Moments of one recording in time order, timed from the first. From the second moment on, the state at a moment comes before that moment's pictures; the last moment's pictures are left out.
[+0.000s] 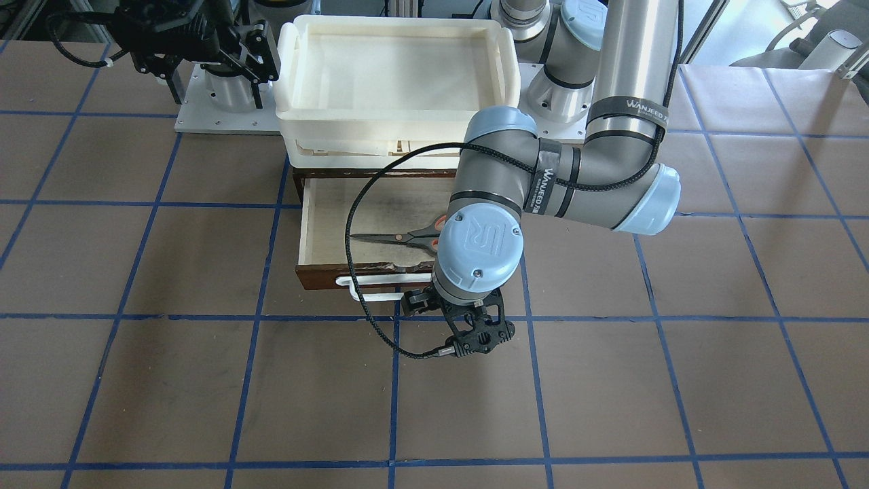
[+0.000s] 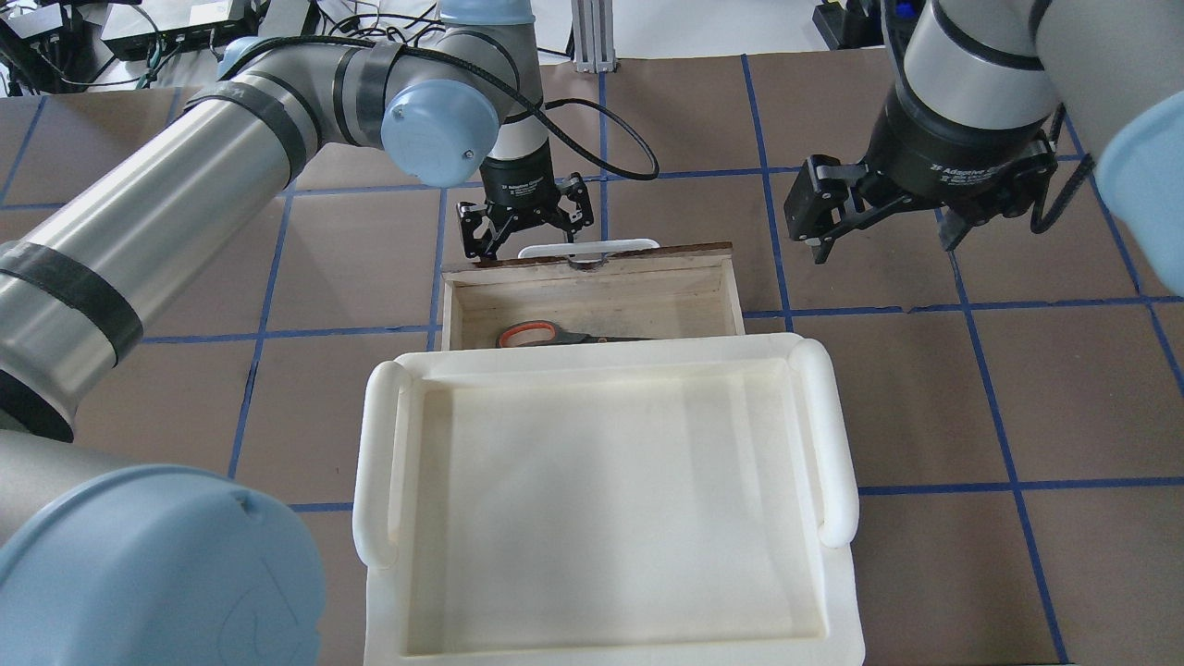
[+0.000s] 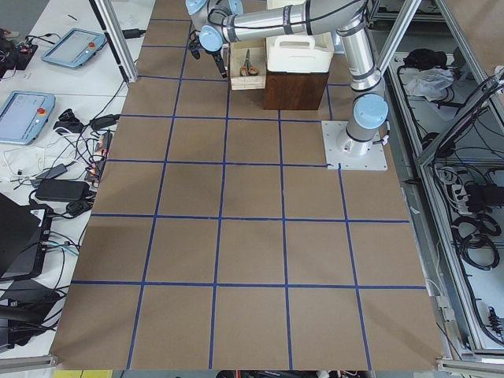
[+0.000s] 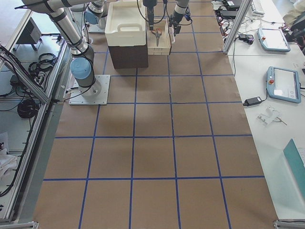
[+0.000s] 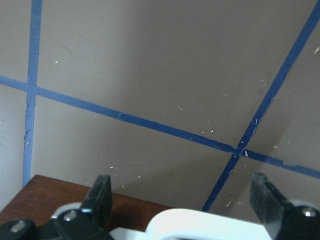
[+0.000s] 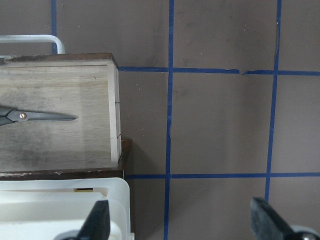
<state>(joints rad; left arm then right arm) -1.81 -2.10 -1.35 -1.50 1.51 -0.56 1.68 -1.72 1.59 -1.49 -1.65 0.08</state>
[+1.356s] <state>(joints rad) -1.82 -2.07 -1.36 -1.68 1.51 -0.56 1.68 -1.72 1.59 -1.49 -1.65 0.08</state>
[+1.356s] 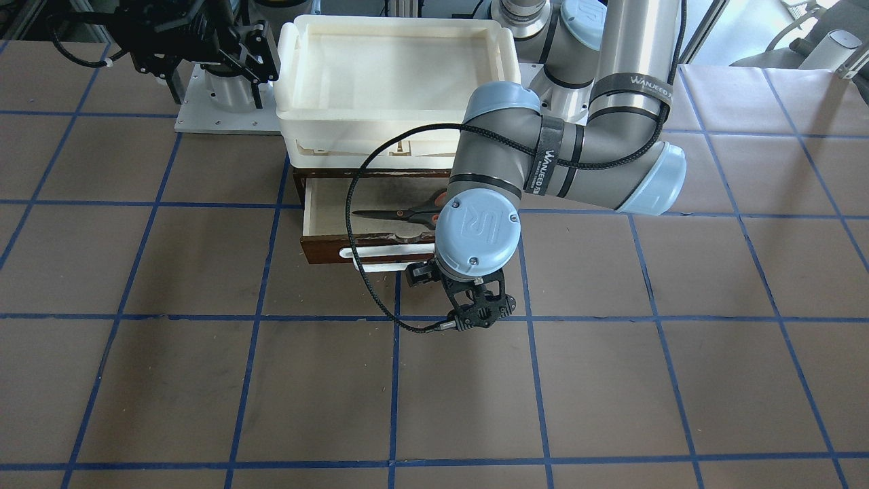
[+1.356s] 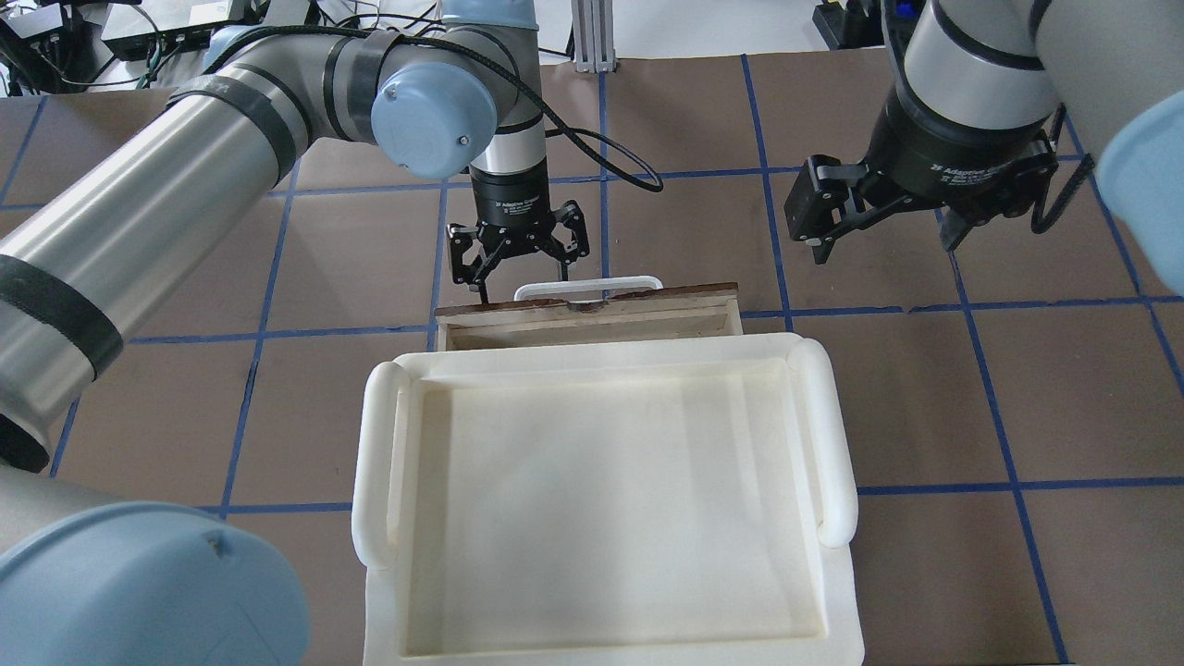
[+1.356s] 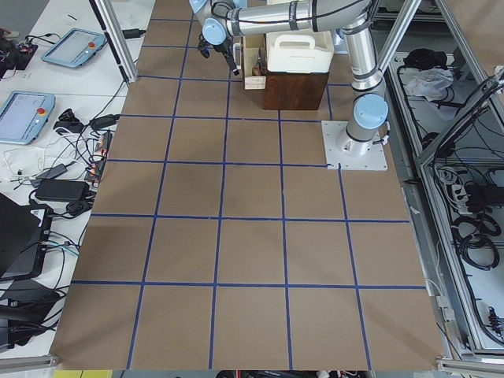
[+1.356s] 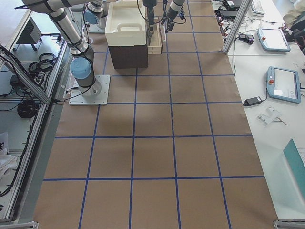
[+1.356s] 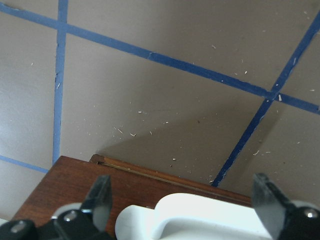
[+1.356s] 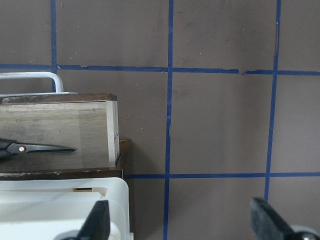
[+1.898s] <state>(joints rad) -1.83 -2.06 -1.38 -1.74 1.50 -0.56 1.68 -1.73 1.59 -1.49 -1.65 0.08</state>
